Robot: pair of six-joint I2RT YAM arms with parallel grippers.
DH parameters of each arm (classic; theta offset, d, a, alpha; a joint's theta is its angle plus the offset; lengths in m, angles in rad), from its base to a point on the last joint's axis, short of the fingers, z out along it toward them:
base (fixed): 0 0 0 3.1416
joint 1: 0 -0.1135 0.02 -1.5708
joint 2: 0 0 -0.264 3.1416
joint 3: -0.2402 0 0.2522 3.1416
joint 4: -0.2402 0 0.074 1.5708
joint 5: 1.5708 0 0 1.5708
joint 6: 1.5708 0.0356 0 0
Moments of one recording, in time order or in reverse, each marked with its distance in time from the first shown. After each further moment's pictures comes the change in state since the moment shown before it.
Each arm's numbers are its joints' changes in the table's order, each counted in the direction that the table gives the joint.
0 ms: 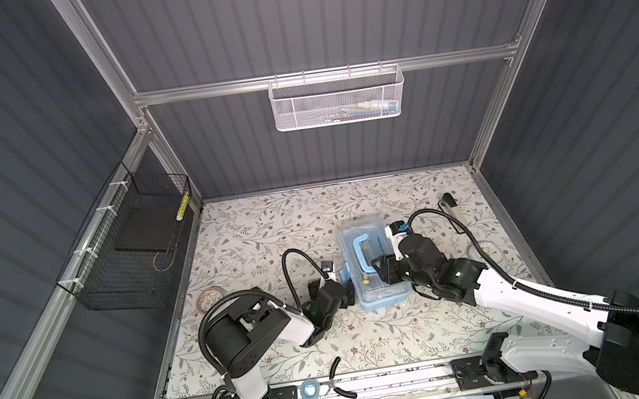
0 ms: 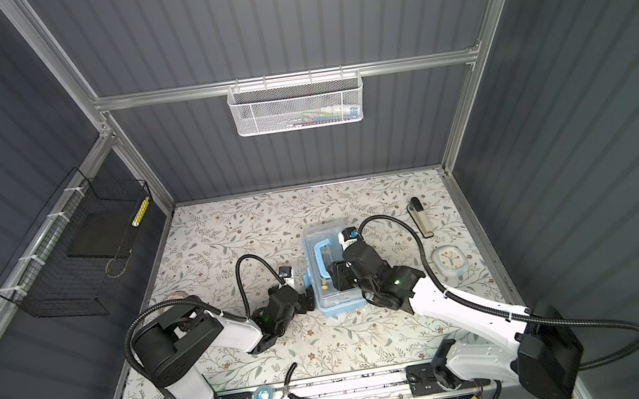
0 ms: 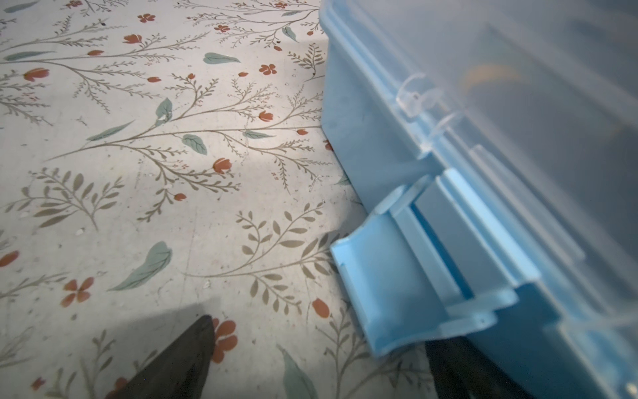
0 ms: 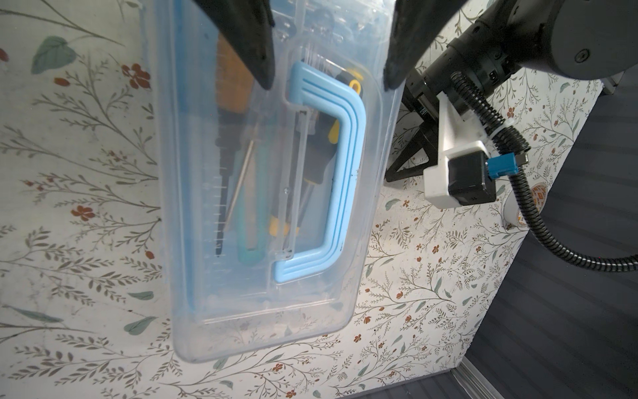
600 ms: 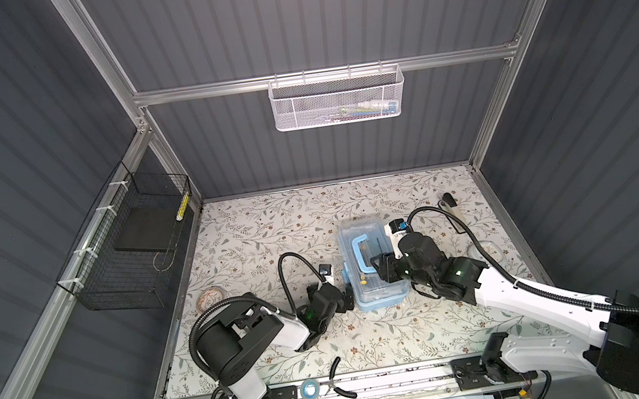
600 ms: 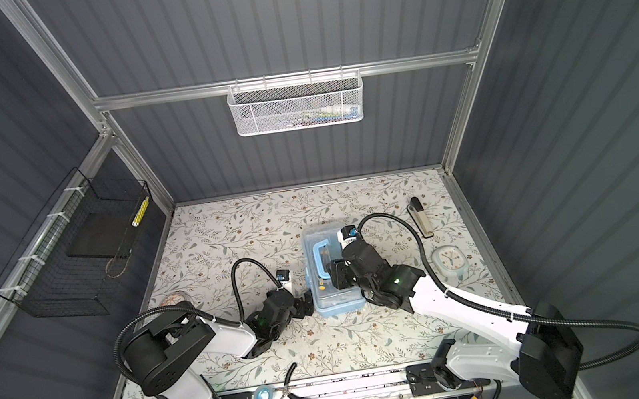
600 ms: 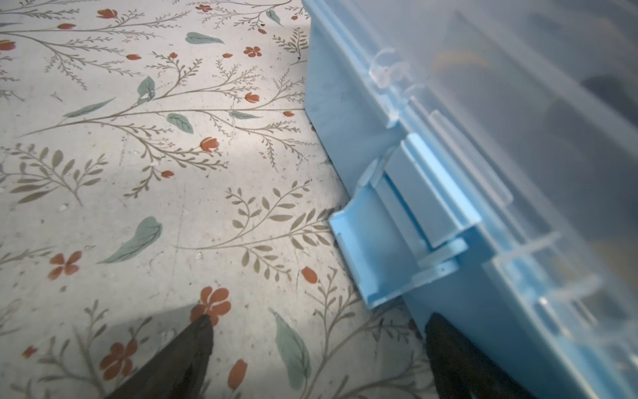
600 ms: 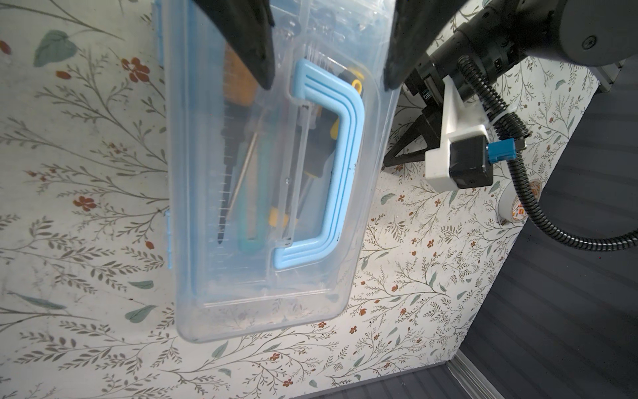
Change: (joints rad) left arm 0.000 0.047 0.056 0.025 0.084 -0.033; right arm -0.006 0.000 -0.018 -0.003 0.010 -0.004
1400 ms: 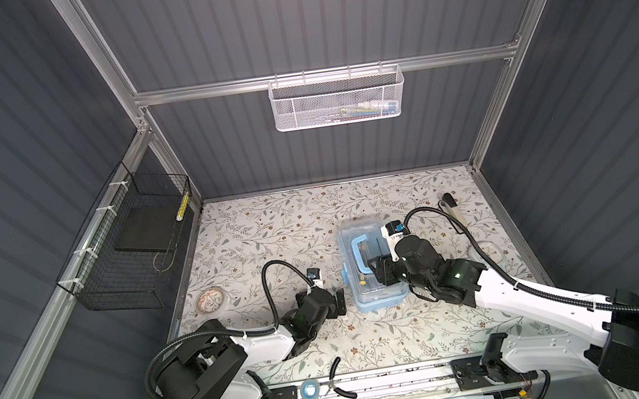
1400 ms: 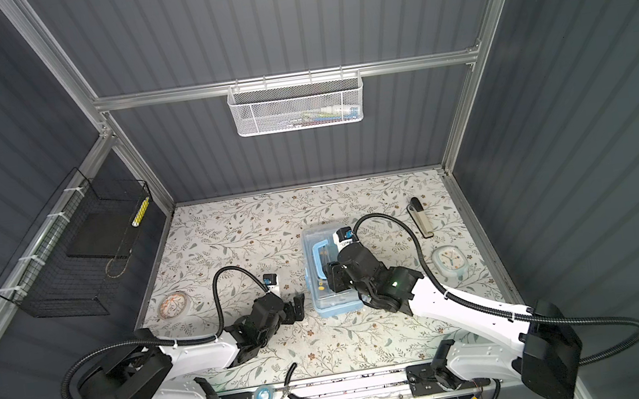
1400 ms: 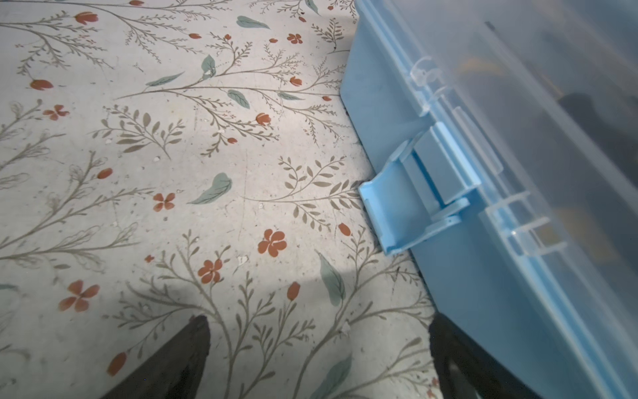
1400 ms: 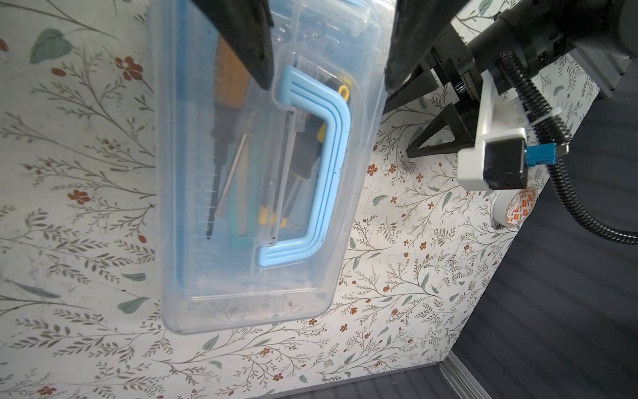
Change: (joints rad) left arm -0.005 0.251 0.068 -0.257 -0.003 -0.079; right arm -0.050 0.000 -0.023 -0.016 0.043 0.000
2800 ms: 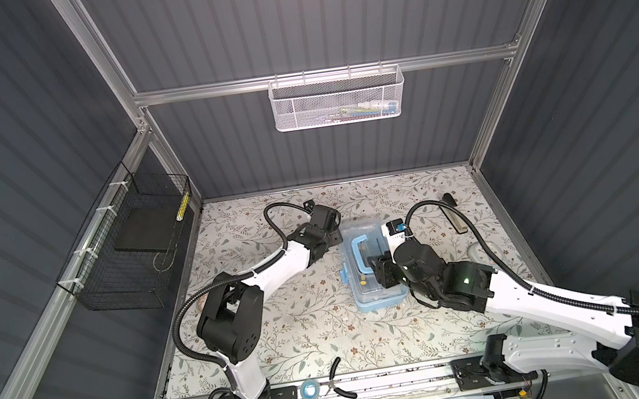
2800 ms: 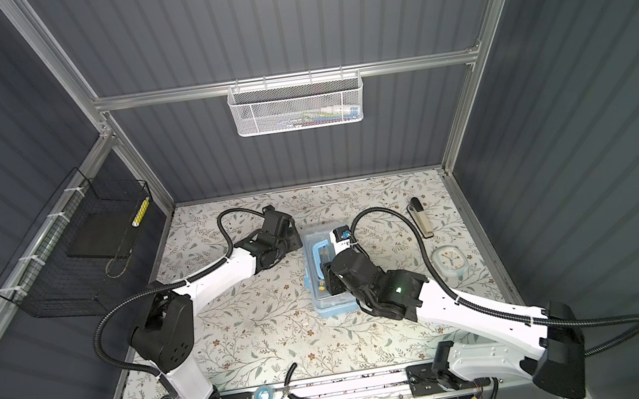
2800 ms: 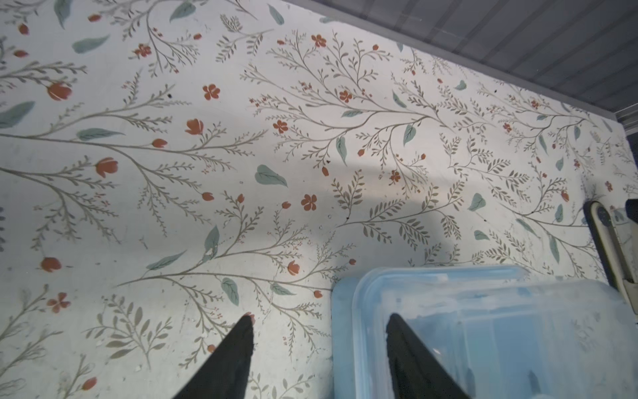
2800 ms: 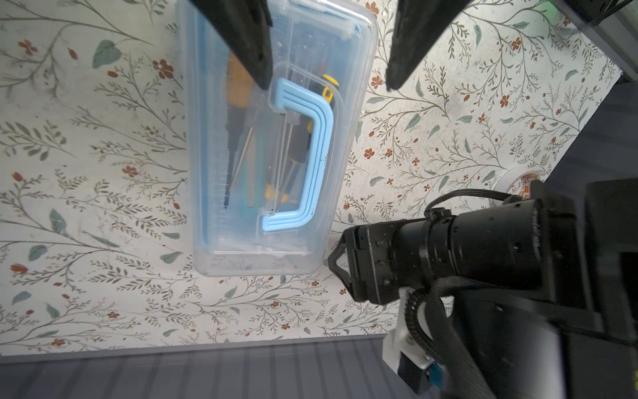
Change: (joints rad) left arm -0.283 -0.314 -0.919 -0.745 0.122 -0.124; right arm -0.137 0.021 -0.102 -0.106 0.202 0.000
